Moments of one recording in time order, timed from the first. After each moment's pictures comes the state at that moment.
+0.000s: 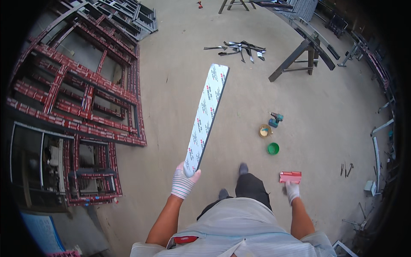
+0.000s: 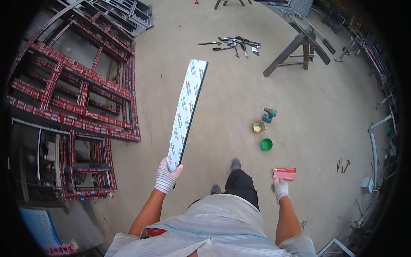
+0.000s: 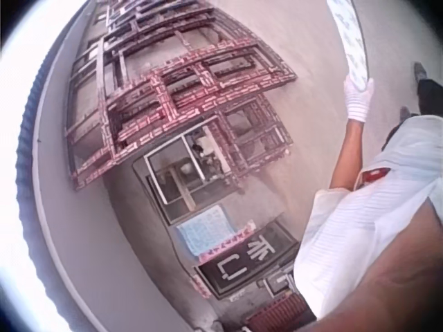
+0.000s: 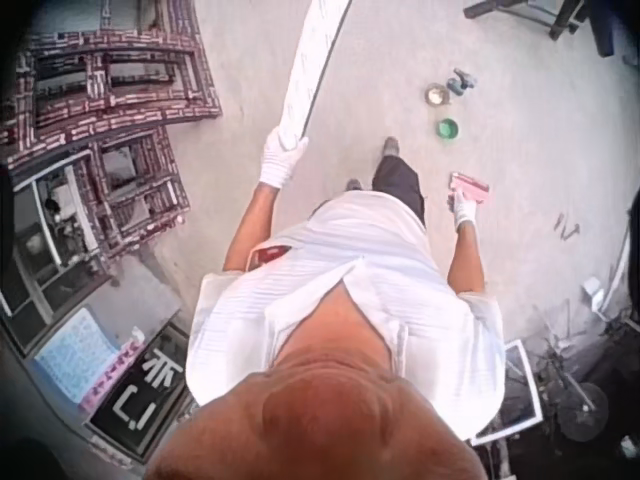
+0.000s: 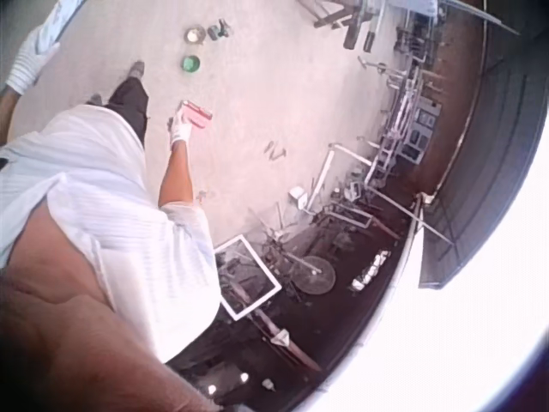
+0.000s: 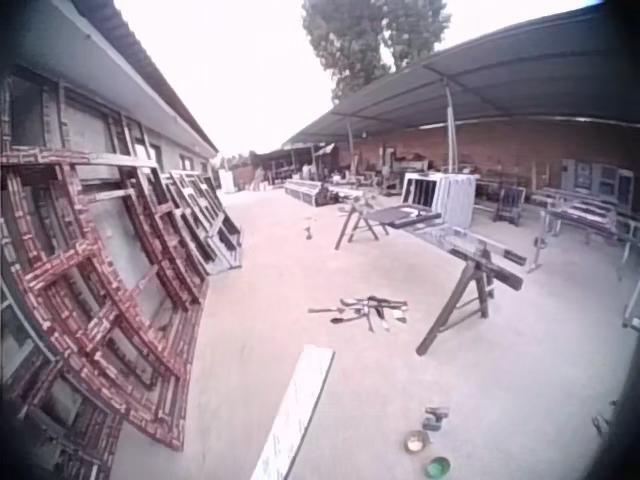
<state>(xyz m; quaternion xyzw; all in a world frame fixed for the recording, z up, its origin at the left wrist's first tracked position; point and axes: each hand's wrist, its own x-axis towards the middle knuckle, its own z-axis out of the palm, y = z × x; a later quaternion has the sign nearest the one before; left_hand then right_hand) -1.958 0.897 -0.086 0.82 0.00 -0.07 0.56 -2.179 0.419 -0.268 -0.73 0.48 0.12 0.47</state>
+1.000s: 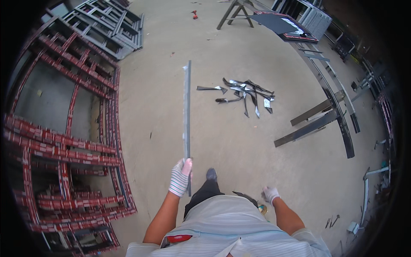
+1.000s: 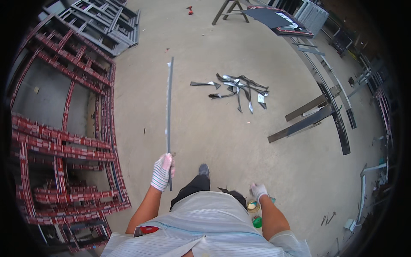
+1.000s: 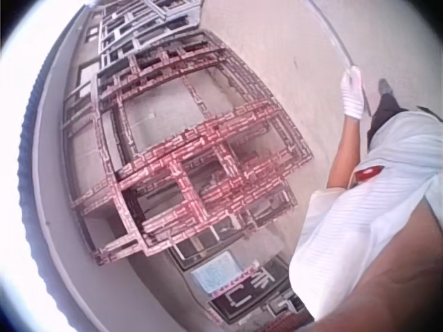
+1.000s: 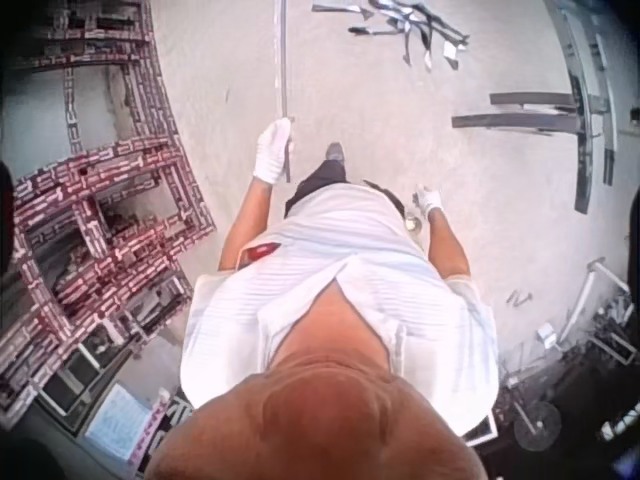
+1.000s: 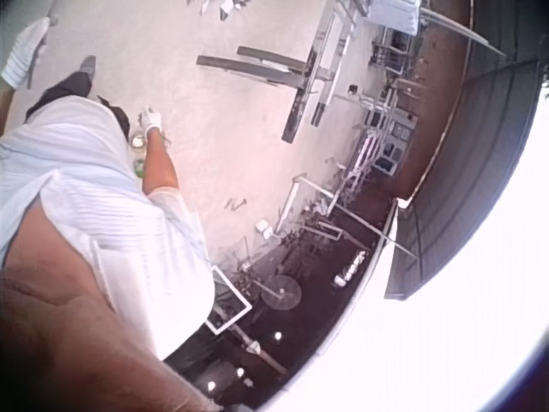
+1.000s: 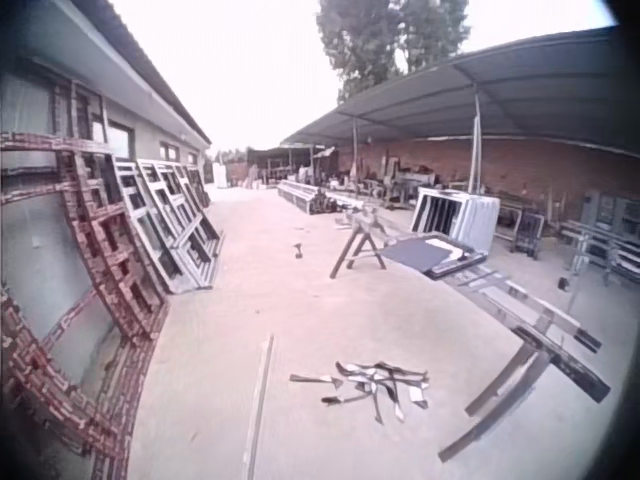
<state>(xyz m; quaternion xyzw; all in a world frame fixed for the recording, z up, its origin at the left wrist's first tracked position) -1.139 0.711 -0.088 0.68 0.10 -0.20 0.70 -1.360 0.305 -0.307 -0.66 0.50 0.23 0.51</state>
